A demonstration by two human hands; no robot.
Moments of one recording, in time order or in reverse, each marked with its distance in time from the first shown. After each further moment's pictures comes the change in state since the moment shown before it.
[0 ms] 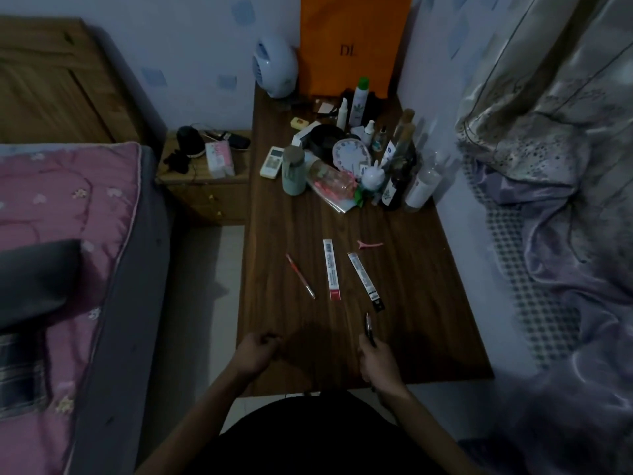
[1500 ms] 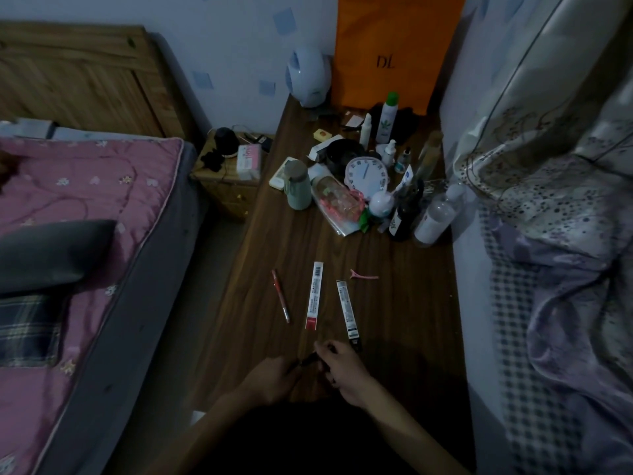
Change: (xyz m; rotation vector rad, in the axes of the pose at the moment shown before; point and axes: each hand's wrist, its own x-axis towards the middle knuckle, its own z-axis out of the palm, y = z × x) left_hand 0.023 0.072 0.110 0.563 -0.042 0.114; right_hand 0.067 -0.070 -0.039 -0.061 -0.485 -0.006
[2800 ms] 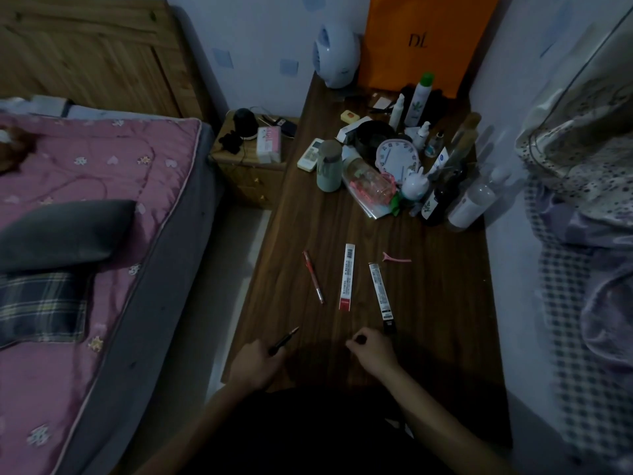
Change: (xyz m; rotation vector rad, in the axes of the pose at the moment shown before) left_hand -0.028 -0.102 -0.003 -0.201 0.257 -0.283; right_hand 0.037 0.036 0.012 -0.637 0.249 -0.079
